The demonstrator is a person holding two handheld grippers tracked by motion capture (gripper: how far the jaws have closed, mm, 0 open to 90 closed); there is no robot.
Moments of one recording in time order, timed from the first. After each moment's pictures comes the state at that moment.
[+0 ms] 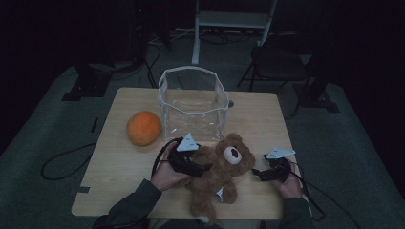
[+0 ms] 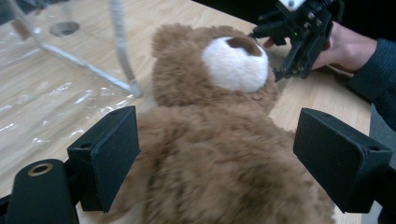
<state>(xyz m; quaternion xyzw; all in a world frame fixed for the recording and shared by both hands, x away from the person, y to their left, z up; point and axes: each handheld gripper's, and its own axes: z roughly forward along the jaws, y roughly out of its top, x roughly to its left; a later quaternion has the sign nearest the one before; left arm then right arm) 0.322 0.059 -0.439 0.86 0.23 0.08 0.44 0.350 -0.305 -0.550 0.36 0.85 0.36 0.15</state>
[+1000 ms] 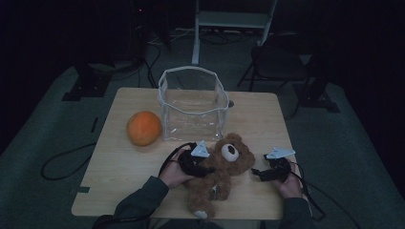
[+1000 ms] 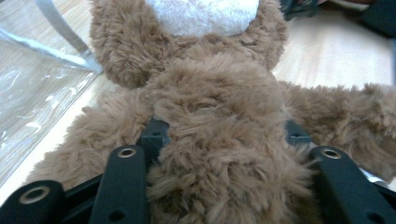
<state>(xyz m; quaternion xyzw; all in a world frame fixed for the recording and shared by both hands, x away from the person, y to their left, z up) 0.340 0.047 -0.470 0.90 0.16 0.06 0.40 0.350 -0.305 -0.550 0.36 0.85 0.36 0.15</state>
